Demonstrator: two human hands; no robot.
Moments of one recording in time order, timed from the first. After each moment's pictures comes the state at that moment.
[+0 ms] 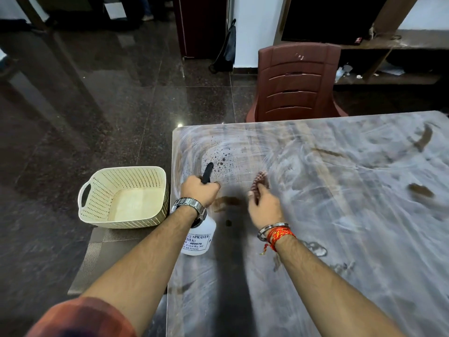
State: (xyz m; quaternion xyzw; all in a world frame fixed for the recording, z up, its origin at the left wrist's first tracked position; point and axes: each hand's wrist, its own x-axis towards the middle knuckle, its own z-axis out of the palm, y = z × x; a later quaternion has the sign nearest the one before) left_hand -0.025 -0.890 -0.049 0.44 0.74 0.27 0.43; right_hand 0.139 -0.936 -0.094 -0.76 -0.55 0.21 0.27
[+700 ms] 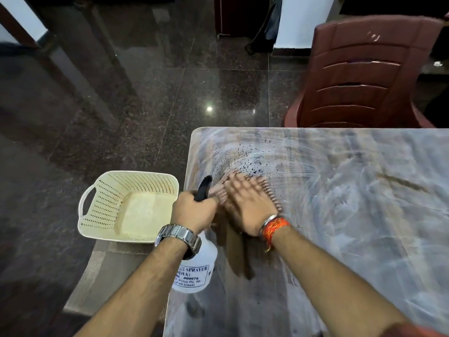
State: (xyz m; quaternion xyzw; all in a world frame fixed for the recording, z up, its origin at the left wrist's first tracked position) left_hand -0.059 -0.816 -0.091 0.36 0.80 0.25 0.41; right_hand 0.100 -0.778 -0.187 -0.51 -0.85 0.11 0.00
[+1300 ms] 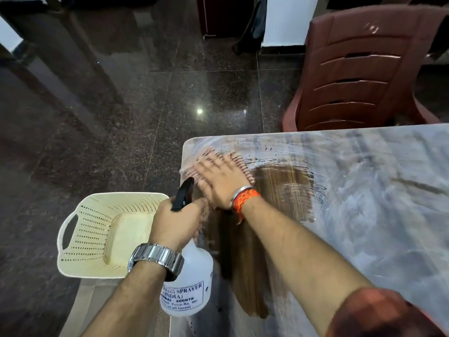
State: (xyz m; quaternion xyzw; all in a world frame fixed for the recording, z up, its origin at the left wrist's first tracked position) left_hand -0.086 -0.775 -0.097 0.34 0.77 0.31 0.45; right_hand 0.034 -0.670 -0.188 -0.48 -0.87 0.09 0.02
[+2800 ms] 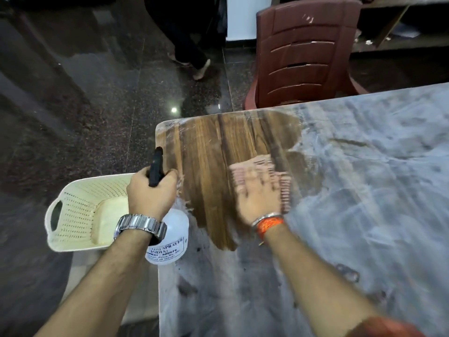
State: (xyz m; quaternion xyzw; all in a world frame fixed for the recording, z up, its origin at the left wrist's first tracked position) left_hand -0.070 -0.831 -0.055 0.43 0.77 0.35 0.32; right_hand 0.136 -0.841 -0.191 -0.75 -0.65 0.06 0.10
